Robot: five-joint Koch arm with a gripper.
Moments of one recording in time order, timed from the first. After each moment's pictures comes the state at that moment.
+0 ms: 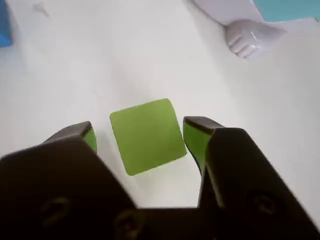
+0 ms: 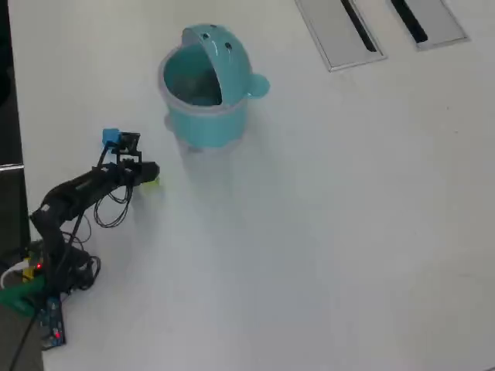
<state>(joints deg) -44.0 85.5 117.4 20.9 -110.8</state>
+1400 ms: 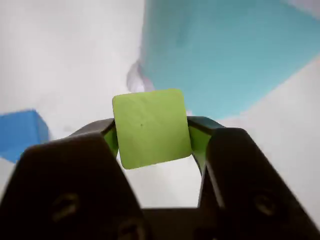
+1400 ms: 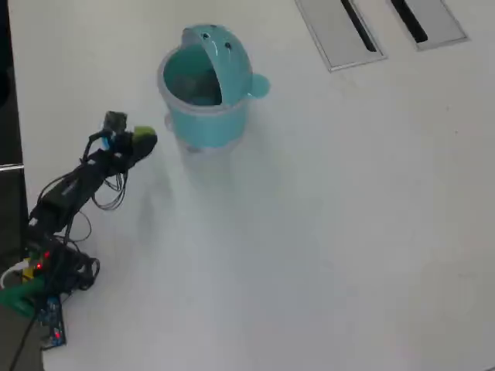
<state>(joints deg) -45.9 96.6 108.5 17.4 -105.6</state>
